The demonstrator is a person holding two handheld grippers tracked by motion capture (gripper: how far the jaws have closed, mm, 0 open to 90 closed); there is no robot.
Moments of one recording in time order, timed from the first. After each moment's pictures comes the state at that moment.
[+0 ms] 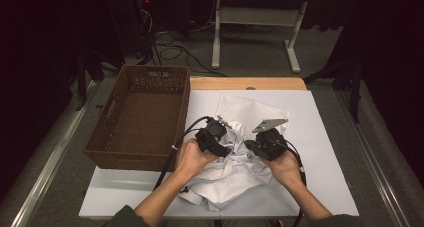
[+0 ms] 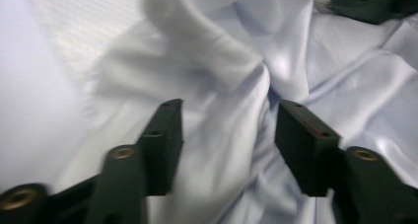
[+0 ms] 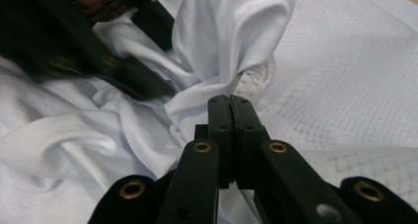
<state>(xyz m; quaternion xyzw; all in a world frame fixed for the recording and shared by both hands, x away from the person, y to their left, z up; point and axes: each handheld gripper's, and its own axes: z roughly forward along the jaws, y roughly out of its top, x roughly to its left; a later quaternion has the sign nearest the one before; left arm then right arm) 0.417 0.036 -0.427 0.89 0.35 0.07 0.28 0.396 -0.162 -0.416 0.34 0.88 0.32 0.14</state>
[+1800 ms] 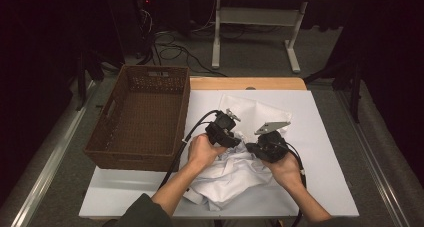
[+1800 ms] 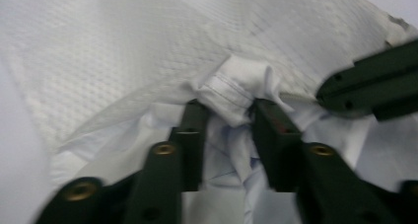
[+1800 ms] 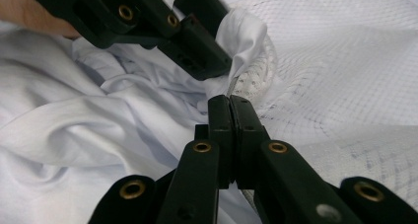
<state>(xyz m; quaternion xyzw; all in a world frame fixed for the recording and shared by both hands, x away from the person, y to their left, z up) 0.441 0.010 -0.436 0.88 0.33 0.04 0.33 0.395 -0.169 -0.427 0.35 0.87 0.32 0.12</state>
